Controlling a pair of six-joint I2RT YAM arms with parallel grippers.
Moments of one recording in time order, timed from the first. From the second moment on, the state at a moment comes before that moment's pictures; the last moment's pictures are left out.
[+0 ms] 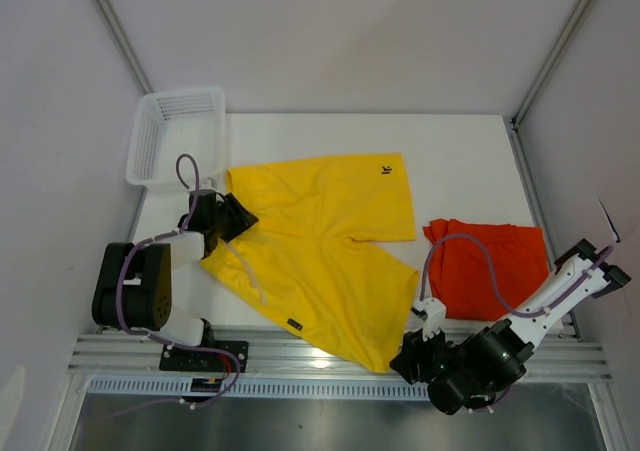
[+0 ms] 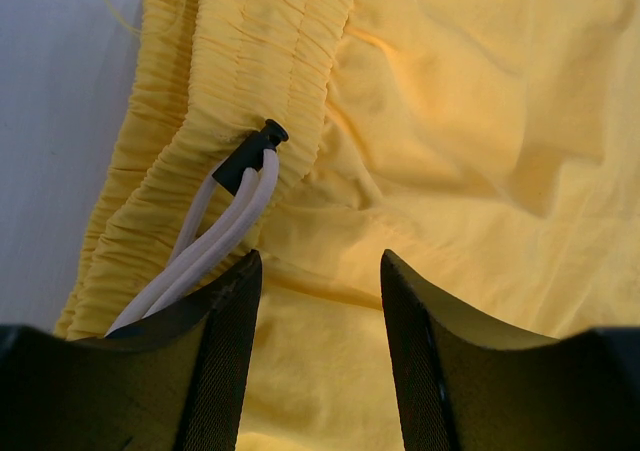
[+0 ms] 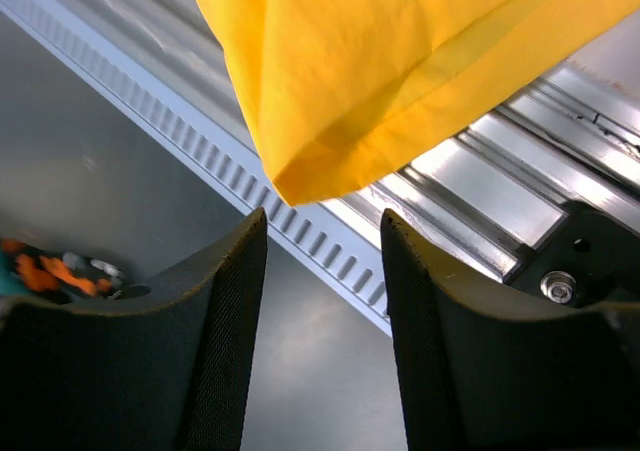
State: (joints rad) left arm -0.02 1.49 0.55 0.21 0.21 -0.65; right arm 2.23 0.66 0.45 -0.96 0.75 1.64
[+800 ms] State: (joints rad) left arm -0.02 1.49 0.55 0.21 0.21 -0.65; right arm 0.93 0.71 0.48 -0.74 0.44 1.14
